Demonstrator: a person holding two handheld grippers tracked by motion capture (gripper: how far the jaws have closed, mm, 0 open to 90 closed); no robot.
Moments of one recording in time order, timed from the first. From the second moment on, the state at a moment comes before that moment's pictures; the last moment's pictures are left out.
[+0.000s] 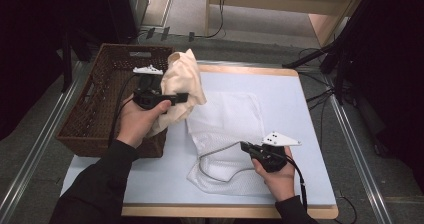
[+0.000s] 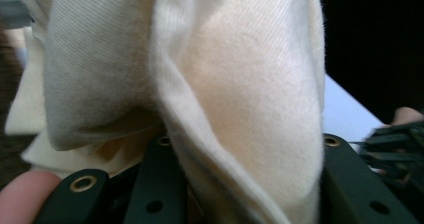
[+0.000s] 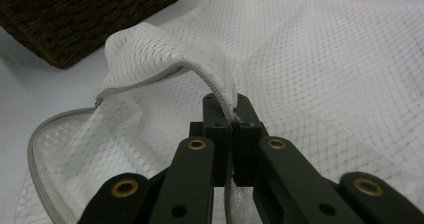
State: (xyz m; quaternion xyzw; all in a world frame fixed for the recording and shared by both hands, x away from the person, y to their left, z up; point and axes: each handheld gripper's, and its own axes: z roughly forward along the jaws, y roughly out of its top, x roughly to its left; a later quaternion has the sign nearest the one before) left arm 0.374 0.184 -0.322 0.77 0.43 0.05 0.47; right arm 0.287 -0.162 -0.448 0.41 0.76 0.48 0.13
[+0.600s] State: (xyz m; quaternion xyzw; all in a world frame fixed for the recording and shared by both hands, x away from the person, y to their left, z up) left arm 0.292 0.153 -0.356 0.79 0.38 0.02 0.49; right arm 0.287 -0.164 -0.449 0.41 0.76 0.48 0.13
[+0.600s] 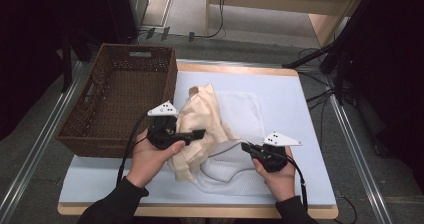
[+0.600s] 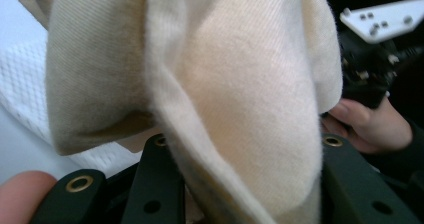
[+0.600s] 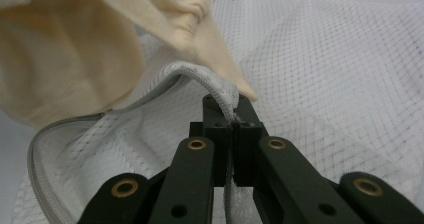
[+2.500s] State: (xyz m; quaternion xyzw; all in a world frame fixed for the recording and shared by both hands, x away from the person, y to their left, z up) left arm 0.243 0.102 -0.448 0.85 0.27 0.02 0.45; right arm 0.292 -0.148 -0.449 0.41 0.76 0.48 0.11
